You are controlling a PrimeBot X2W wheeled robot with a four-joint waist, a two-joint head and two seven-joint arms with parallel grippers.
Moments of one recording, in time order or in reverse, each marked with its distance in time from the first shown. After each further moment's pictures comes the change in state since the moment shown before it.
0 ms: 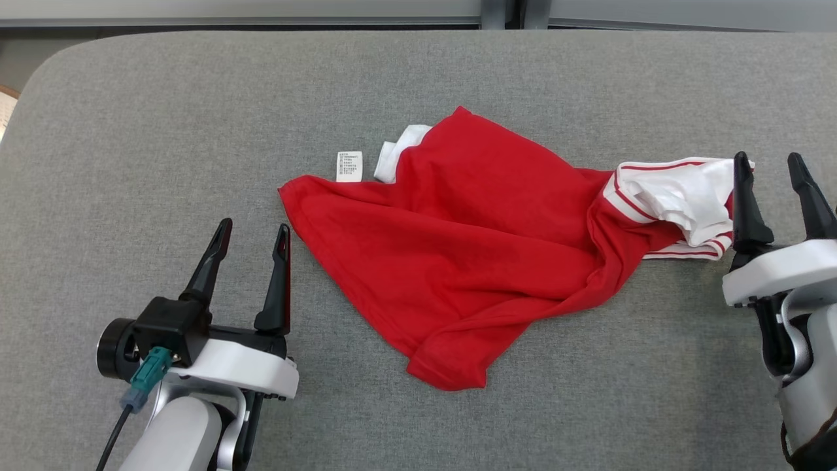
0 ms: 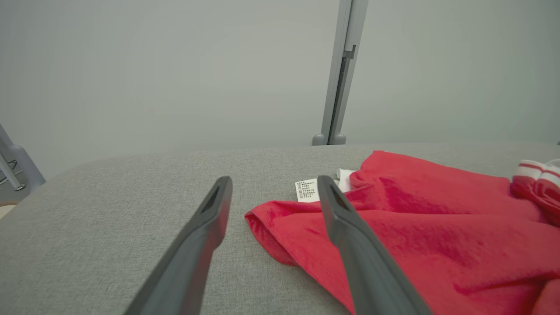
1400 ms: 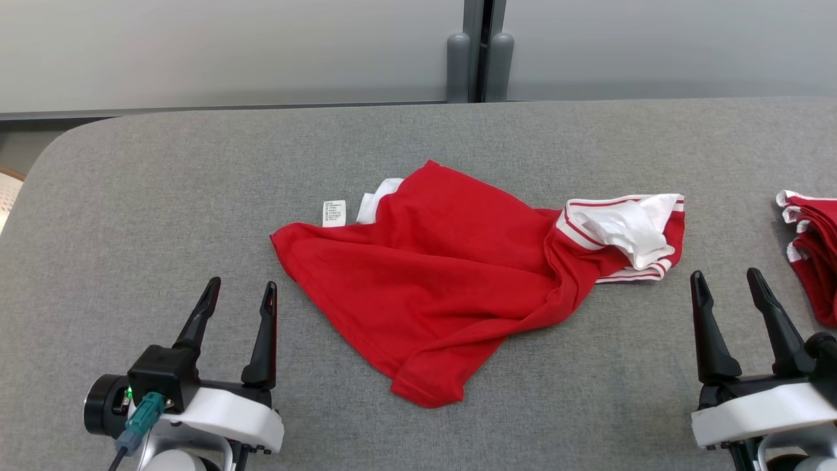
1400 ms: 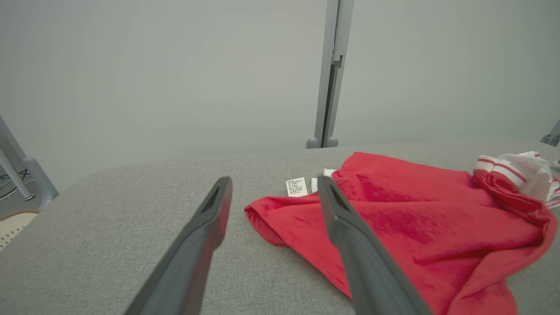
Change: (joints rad) left arm 0.137 0.065 -0.010 -0.058 -0.018 0.048 0.046; right arm 0.517 0.166 -0.054 -0.637 -0.111 0.000 0.170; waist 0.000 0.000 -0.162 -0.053
